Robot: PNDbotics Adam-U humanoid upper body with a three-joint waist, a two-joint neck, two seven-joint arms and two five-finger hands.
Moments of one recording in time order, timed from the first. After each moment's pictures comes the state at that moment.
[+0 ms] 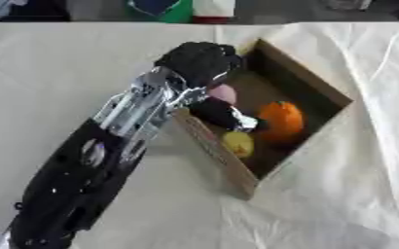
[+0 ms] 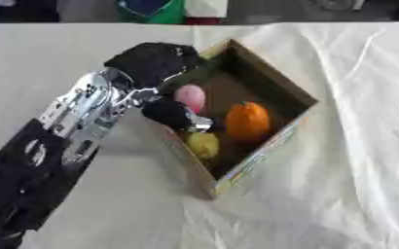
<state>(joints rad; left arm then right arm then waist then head) -0.92 0.14 -0.44 -1.56 -1.27 0.10 -0.63 -0.48 -0.45 -0.05 -1.98 0.09 0.02 -0.54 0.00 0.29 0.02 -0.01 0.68</state>
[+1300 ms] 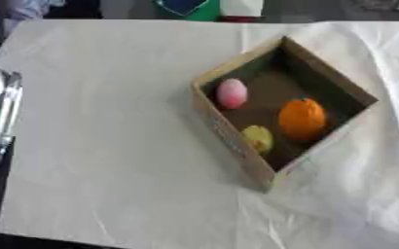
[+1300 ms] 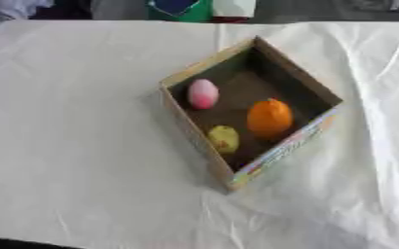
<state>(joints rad) -0.51 0.38 -0.02 -1.98 -0.18 0.26 0.52 -0.43 -0.46 -0.07 -1.98 0.10 -0.03 -0.60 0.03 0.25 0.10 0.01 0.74</state>
